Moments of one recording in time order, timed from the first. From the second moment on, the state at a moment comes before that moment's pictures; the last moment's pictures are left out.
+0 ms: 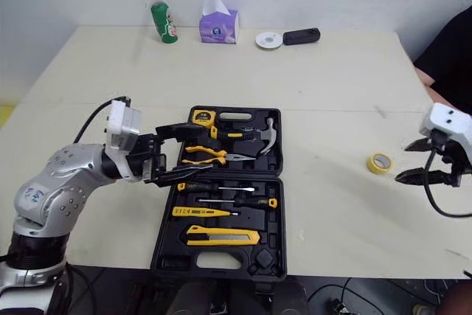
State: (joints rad) left arm -0.42 0.65 0.05 -0.35 -0.73 0.53 -0.92; right arm -0.69 -1.32 0.16 0.52 0.13 0.31 1.53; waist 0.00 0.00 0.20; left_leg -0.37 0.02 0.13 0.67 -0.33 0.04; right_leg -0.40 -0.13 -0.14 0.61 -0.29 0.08
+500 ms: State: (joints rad) left arm -0.42 0.59 0.01 -0.34 -0.66 0.48 -0.92; right arm -0.97 -1.22 0.43 0.74 0.03 0.23 1.56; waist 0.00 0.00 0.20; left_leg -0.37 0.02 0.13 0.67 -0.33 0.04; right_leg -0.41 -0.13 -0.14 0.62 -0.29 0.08
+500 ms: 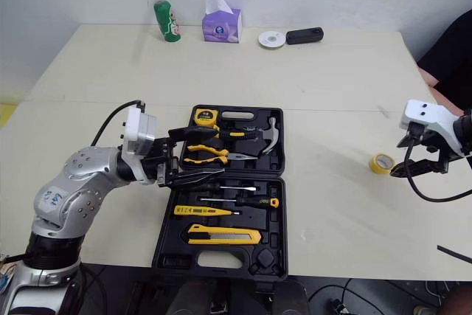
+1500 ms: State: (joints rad) left arm -0.38 0.60 0.02 -0.35 -0.64 0.48 -0.92; right arm -1.00 -1.05 0.45 0.97 -0.10 0.11 1.56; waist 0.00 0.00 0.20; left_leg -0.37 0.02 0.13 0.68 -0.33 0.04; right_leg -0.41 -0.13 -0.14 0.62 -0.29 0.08
